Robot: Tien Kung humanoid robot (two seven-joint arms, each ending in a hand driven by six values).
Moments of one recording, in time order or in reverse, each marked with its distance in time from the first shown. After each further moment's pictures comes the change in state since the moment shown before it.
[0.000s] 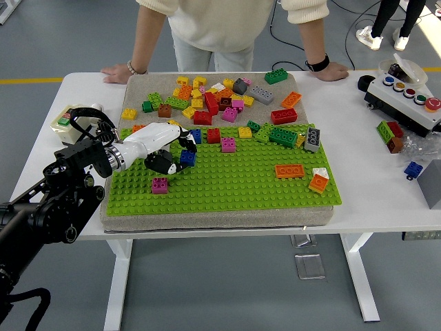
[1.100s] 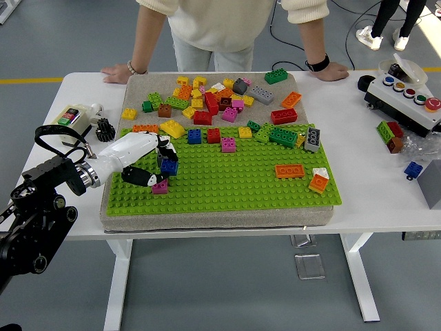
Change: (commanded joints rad) left arm 0.228 0.095 -0.113 -0.296 0.000 -0.053 0.025; right arm -0.011 -0.013 0.026 0.000 -0.001 0.008 0.008
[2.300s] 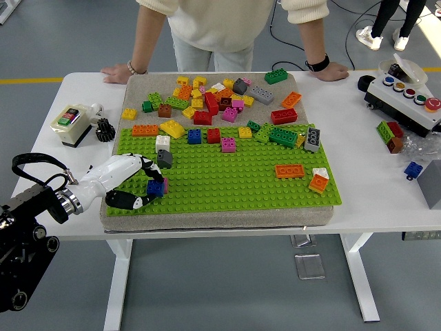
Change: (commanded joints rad) left arm 0.188 0.020 -0.074 -0.158 0.000 -0.034 0.025; right arm -0.007 -0.006 0.014 0.000 0.002 0.005 0.007
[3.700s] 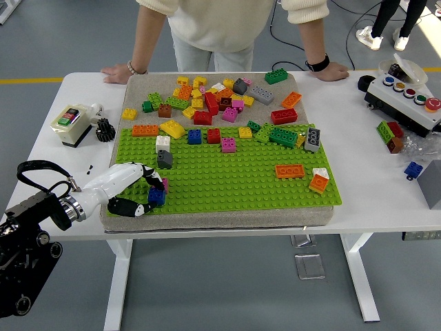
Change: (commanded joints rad) left arm 0.014 -0.016 0.002 0.024 0.000 -0.008 0.004; right arm 0.001 0.003 -0.008 0.000 0.007 -0.009 -0.005
